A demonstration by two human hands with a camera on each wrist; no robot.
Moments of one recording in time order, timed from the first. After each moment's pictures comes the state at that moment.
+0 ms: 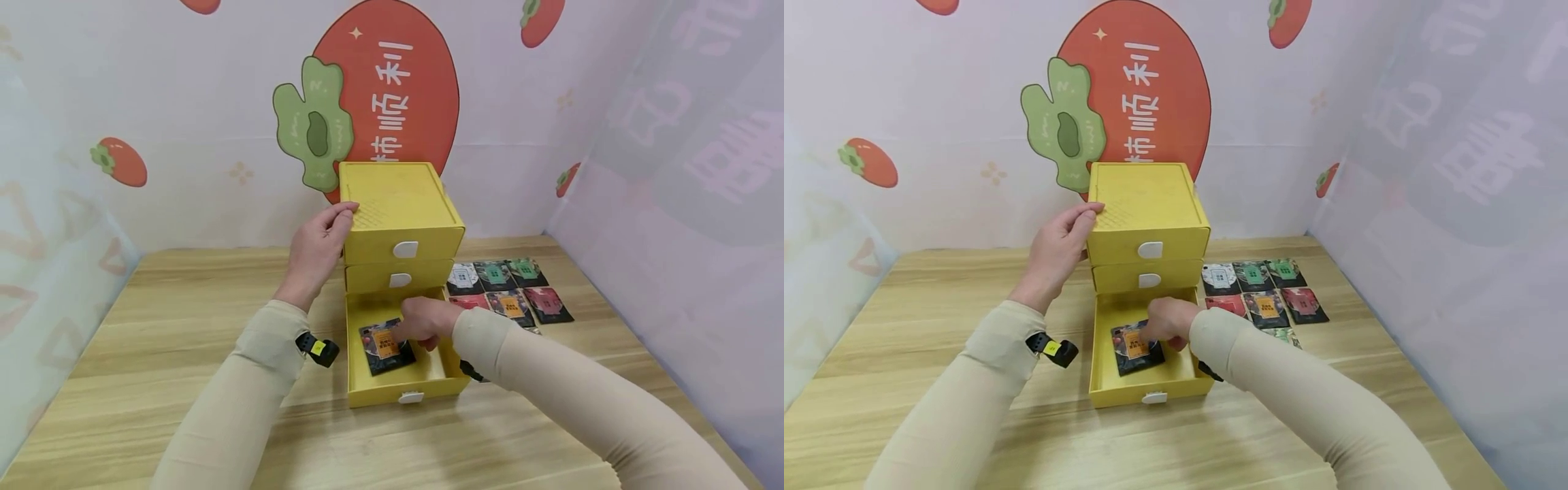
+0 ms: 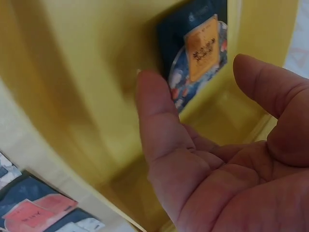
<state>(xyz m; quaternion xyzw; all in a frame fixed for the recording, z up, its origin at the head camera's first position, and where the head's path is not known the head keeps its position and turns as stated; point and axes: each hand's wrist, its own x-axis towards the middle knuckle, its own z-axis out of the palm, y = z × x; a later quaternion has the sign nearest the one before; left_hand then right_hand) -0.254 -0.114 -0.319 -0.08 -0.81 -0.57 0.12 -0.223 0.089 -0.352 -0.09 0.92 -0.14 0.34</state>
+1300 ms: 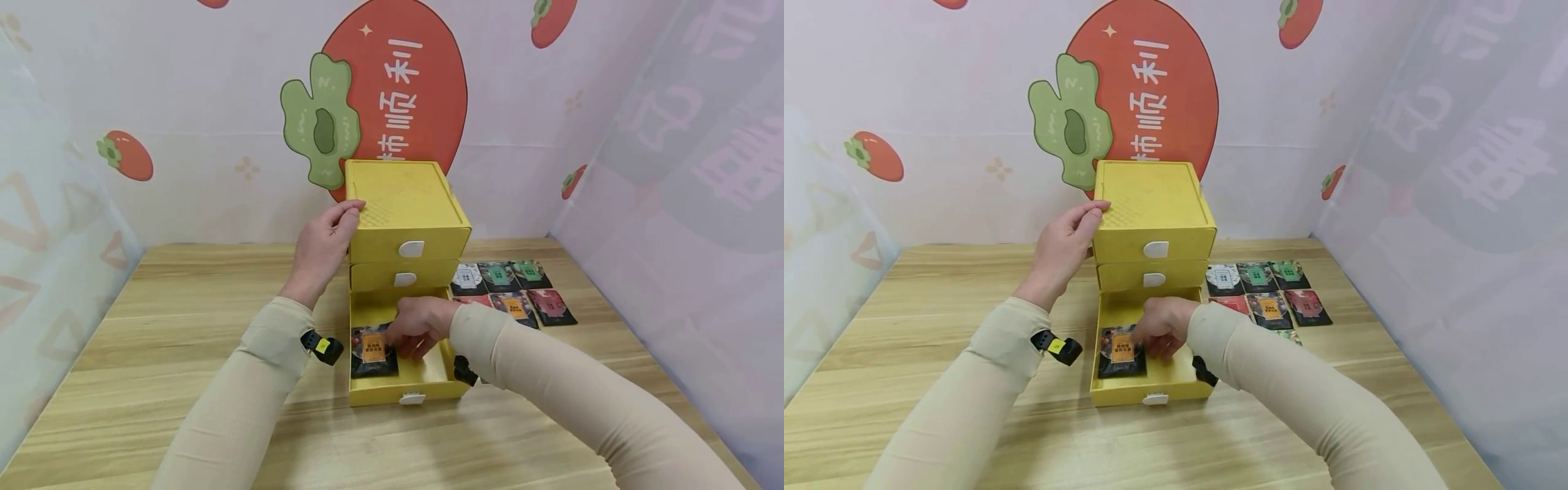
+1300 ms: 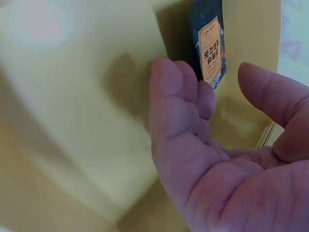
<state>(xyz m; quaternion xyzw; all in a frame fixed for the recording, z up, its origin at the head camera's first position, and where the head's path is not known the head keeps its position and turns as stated) -0.254 -0.116 -0.318 -0.07 -0.81 -0.57 0.12 -0.228 0.078 -0.356 0.01 0.83 -0.34 0.44</state>
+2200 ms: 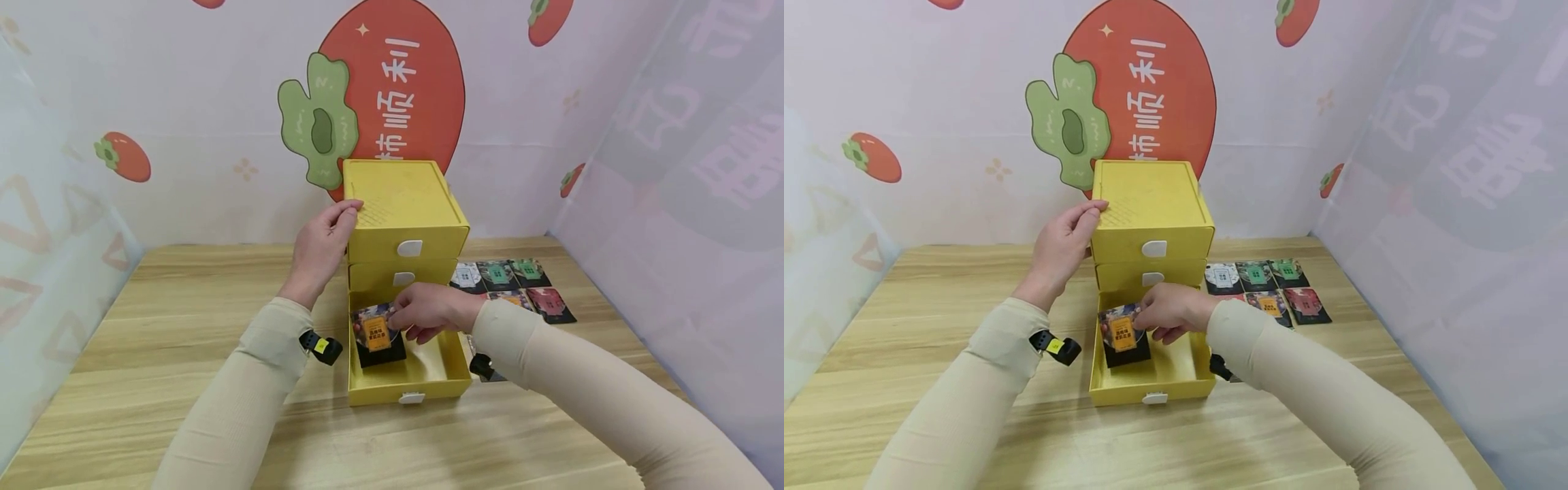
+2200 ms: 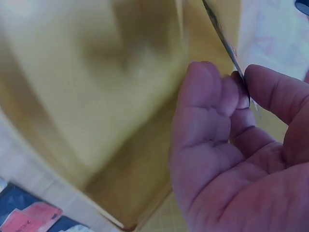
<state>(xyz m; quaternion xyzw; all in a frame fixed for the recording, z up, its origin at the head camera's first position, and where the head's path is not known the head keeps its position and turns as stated) -0.254 -0.115 -0.318 -0.07 -0.82 -0.56 0.12 -0.217 0.096 -0.327 -0.07 0.86 -0.36 0.36</state>
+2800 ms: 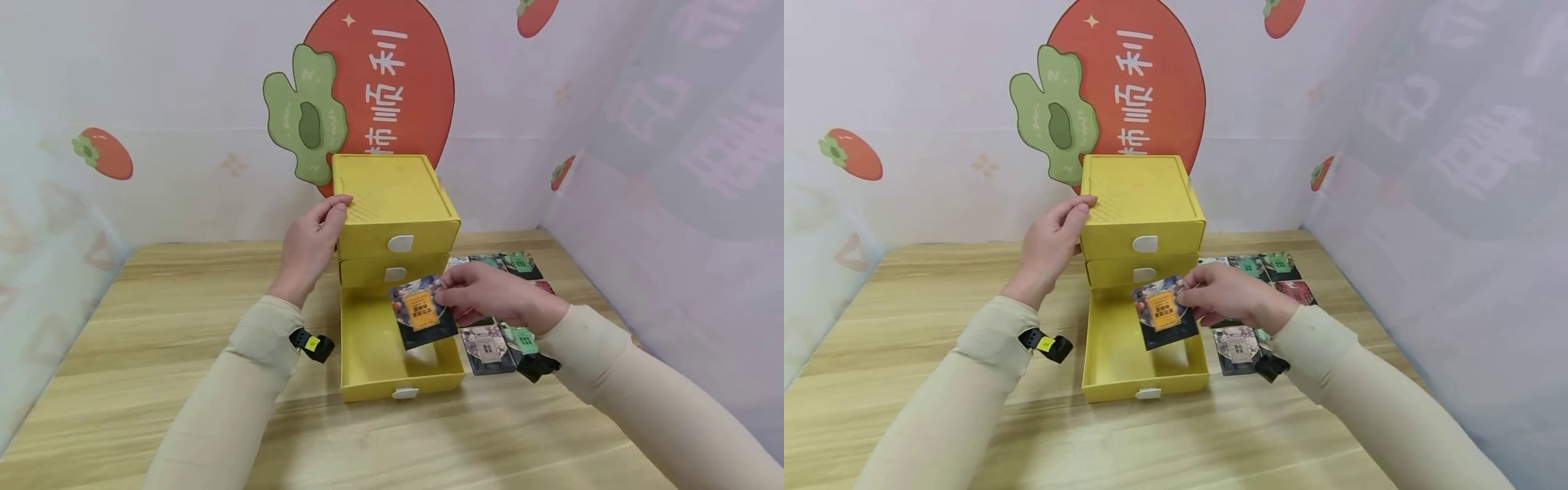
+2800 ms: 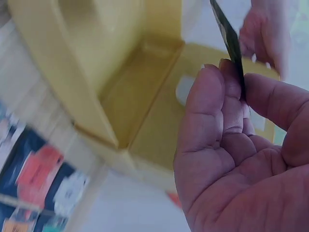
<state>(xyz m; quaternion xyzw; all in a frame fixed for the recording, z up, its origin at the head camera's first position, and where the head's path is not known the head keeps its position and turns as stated) -0.257 -0.114 -0.320 -0.07 -0.82 -0.56 0.12 -0.200 0.180 -0.295 -0.09 0.85 -0.44 0.29</state>
